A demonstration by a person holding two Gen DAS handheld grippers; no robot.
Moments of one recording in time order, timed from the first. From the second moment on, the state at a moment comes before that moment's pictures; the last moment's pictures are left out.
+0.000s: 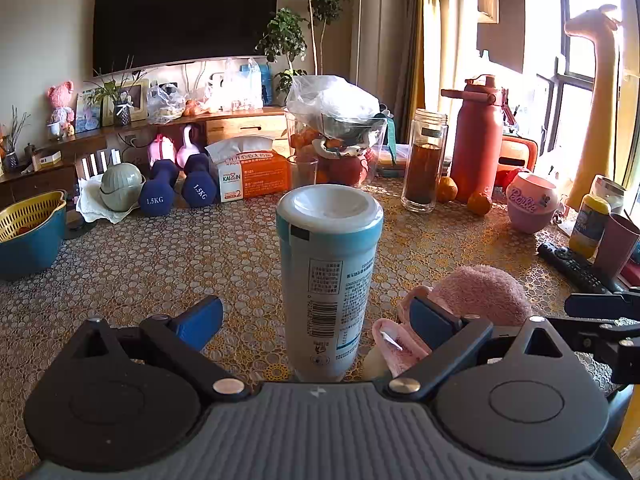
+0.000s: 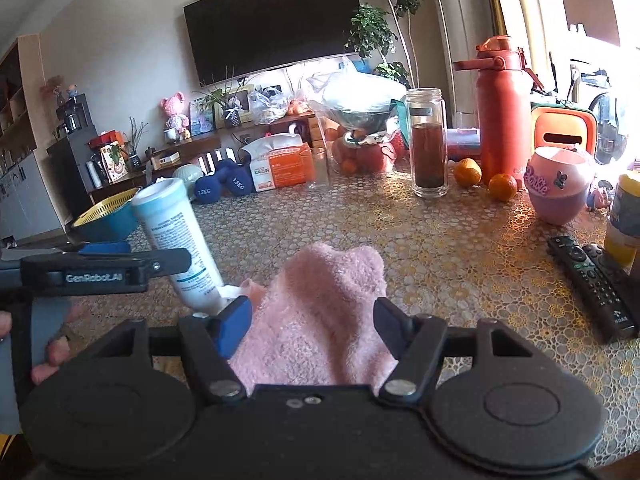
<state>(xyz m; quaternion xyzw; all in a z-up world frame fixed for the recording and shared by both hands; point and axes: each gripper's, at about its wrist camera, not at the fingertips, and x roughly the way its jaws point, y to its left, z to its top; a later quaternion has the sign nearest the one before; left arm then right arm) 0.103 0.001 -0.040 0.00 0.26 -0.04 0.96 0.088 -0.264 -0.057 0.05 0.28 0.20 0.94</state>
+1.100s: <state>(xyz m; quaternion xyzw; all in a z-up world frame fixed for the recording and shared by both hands) 0.134 -0.006 -0.059 0.01 0.28 -0.05 0.96 0.175 -0.241 -0.117 0.00 0.34 0.24 0.91</state>
